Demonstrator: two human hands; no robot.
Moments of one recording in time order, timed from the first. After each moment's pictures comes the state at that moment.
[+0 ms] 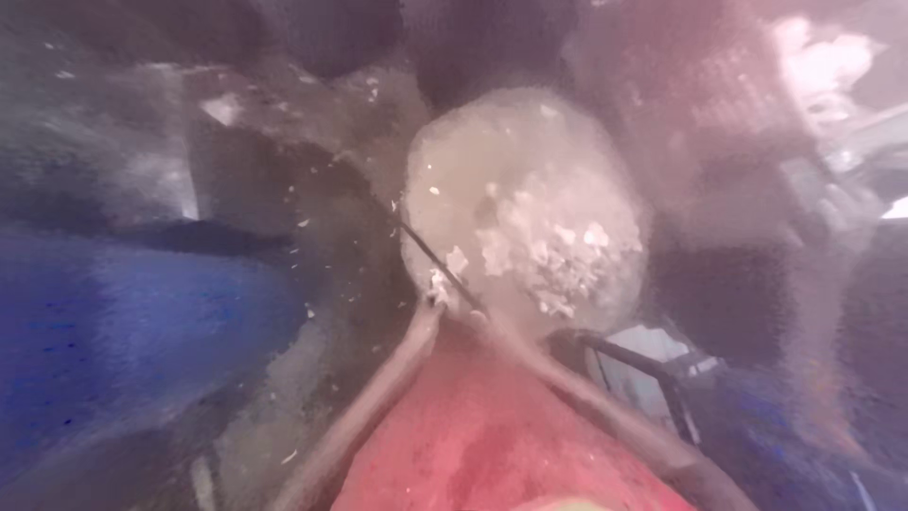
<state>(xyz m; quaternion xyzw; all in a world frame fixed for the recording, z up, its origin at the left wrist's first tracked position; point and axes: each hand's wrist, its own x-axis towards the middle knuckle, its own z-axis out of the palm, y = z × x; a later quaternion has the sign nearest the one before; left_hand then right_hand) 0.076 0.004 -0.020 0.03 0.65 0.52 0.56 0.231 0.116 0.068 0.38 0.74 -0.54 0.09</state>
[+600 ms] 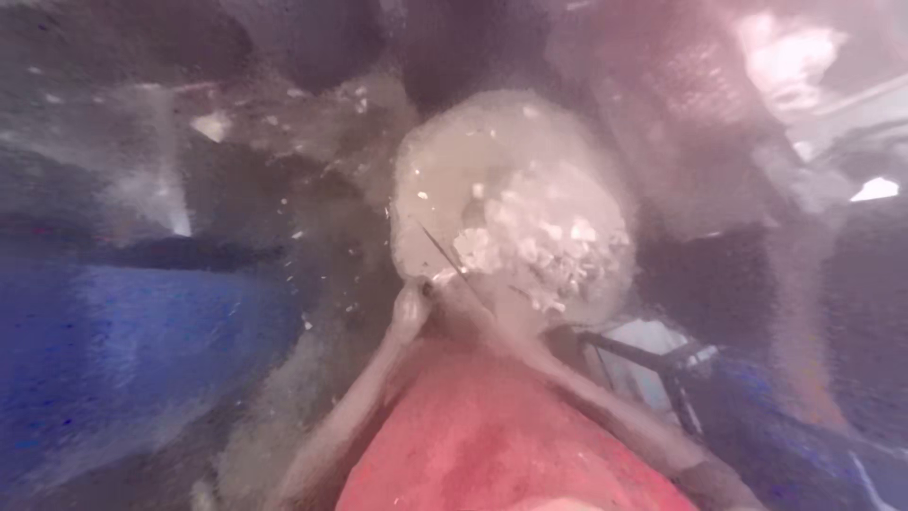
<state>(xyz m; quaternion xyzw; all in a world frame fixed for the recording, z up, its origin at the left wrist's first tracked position) 0.038 0.039 -0.006 0.37 0.83 0.19 0.37 0.251 0.127 0.070 0.43 0.75 -0.49 0.09</state>
